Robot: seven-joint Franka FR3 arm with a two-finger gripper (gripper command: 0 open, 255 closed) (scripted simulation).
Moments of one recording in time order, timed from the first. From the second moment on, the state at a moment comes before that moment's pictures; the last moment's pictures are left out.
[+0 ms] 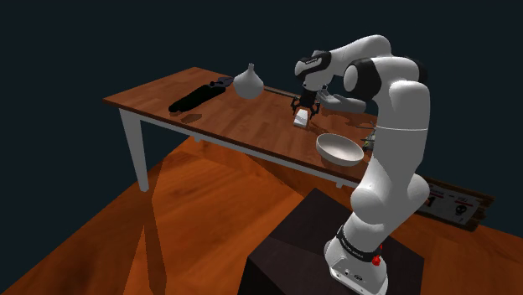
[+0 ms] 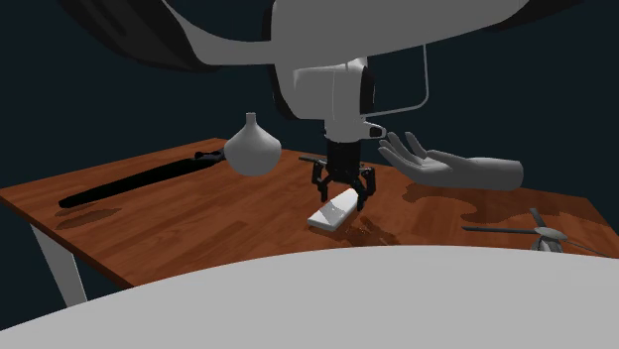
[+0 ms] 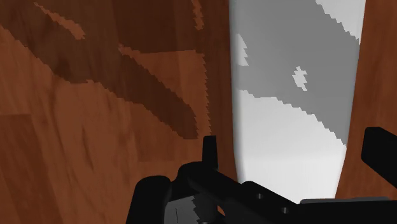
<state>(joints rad) -0.39 0.41 -0.35 -1.63 0.15 2.01 0.36</state>
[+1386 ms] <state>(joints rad) -0.39 0.39 -0.35 -1.60 0.14 1.95 0.37</state>
